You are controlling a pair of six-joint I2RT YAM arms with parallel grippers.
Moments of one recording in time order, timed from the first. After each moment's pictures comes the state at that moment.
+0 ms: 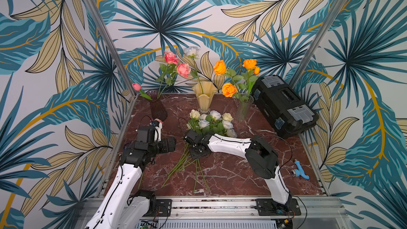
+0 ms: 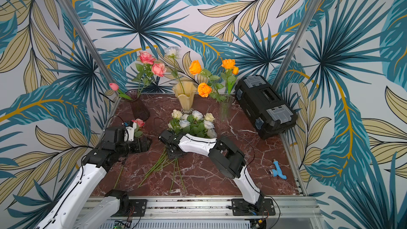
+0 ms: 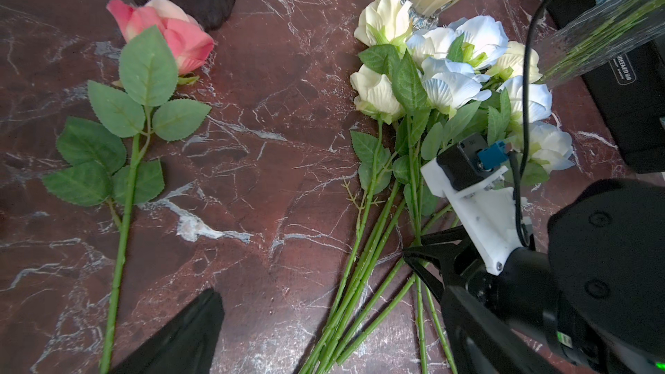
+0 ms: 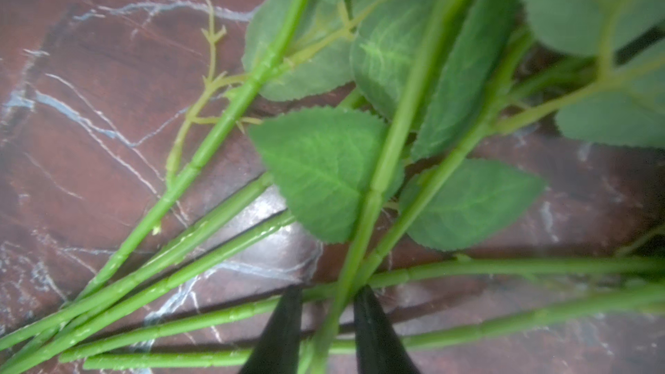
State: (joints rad) left arm -0.12 0.87 0.75 -0.68 0.19 -0.30; right arm 0.98 2.15 1.60 -0.71 0.11 0.61
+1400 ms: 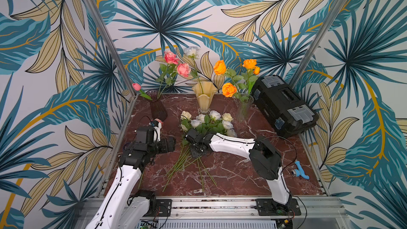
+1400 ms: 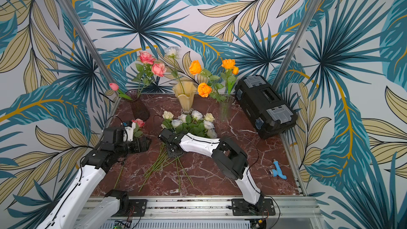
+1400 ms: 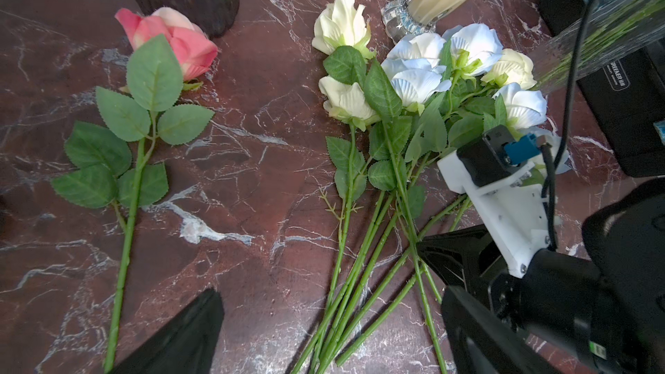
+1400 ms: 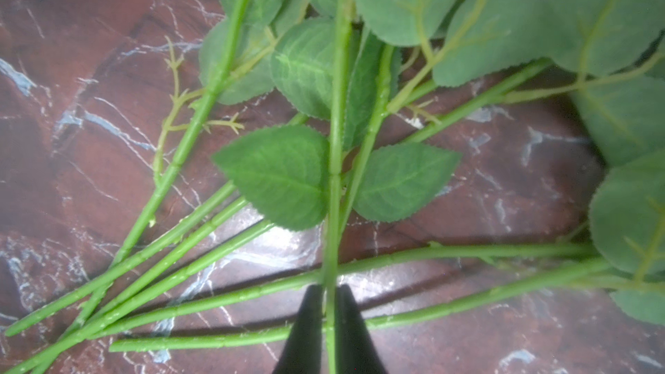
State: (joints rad) left arm -0.11 0.85 0.75 -0.69 0.19 -0.30; right arm 0.98 2.11 1.60 -0.71 0.15 0.62
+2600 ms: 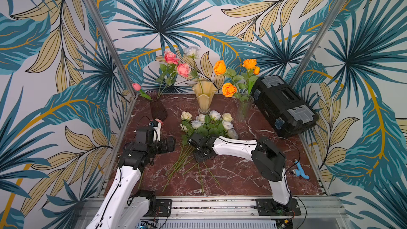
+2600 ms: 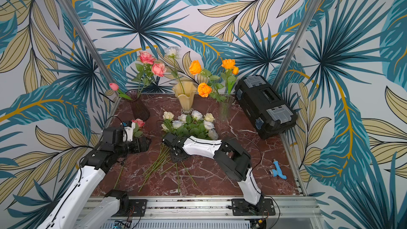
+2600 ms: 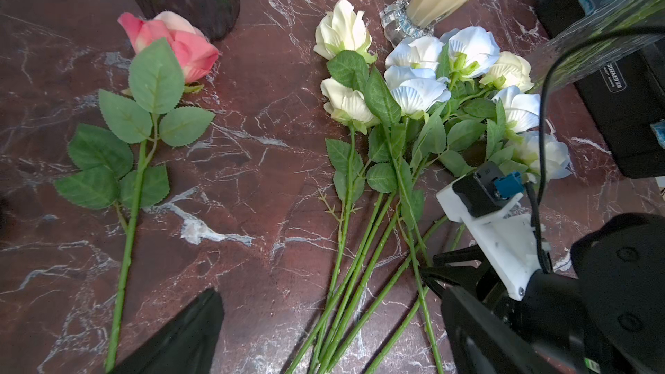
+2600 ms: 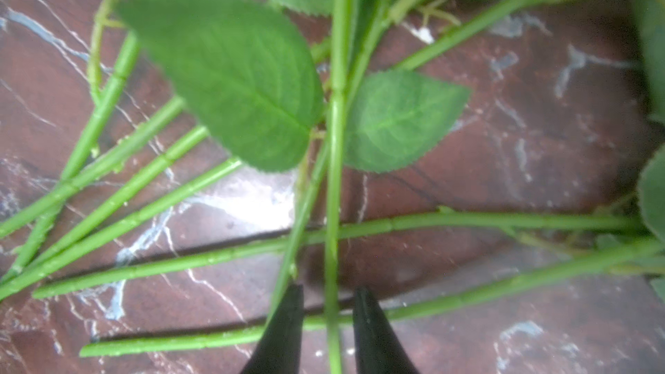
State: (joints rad) left arm -0.11 0.84 0.75 -0.69 0.19 -0.30; right arm 0.99 2.07 1.49 -0.68 0.10 0.56
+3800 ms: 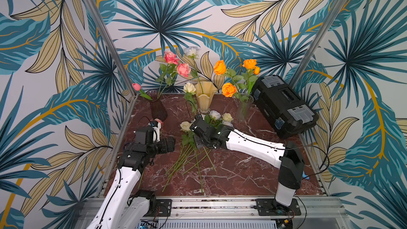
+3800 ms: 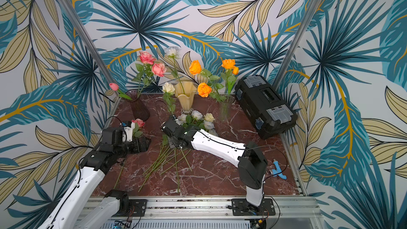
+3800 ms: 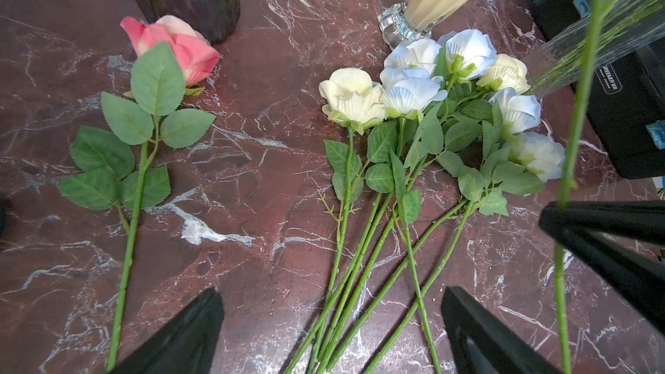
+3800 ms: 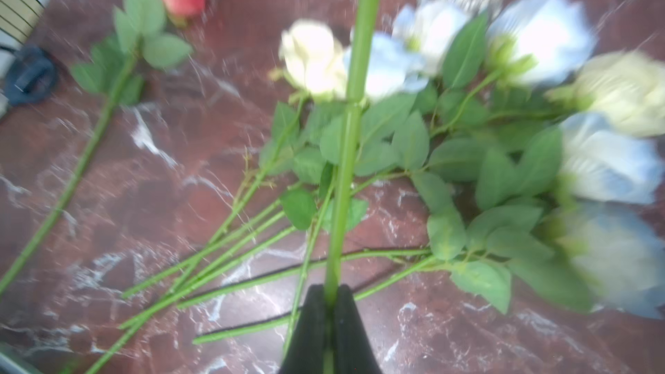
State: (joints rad) left arm -0.11 0.83 0.75 -0.69 0.19 -0.30; right arm 0.99 1.83 1.62 -0.74 0.34 0.52
